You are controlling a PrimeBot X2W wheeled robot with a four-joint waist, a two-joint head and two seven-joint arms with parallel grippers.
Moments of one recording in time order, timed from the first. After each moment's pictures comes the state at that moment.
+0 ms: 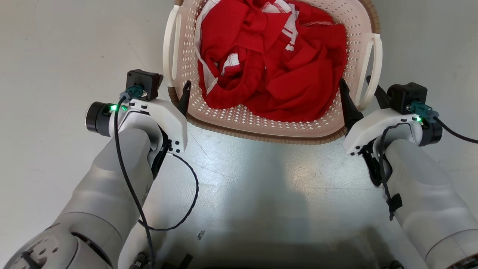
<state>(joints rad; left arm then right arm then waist) -1.09 0.02 -1.06 1.23 -0.94 -0.12 -0.24 -0.91 -0.07 0.37 1.04 0.48 0.13 -0.26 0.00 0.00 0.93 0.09</state>
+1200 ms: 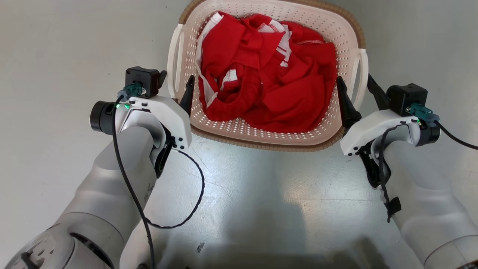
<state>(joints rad) -1.09 0.02 -1.03 1.18 -0.96 -0.11 -0.25 -0.87 -0.07 0.34 0.95 0.46 0.13 -0.26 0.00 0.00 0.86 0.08</state>
